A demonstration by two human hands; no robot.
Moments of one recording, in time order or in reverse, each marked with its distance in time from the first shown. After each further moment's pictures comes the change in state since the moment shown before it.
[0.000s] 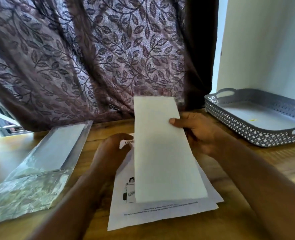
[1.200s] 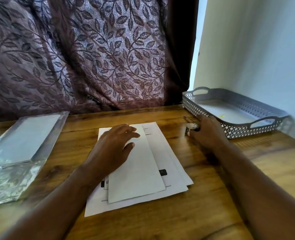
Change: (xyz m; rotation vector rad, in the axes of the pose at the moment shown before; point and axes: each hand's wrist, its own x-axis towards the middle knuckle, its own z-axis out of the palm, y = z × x) left_hand -0.016 0.023 0.037 0.223 0.043 0.537; right_hand -0.028 0.013 -0.106 -1.474 0.683 -0.053
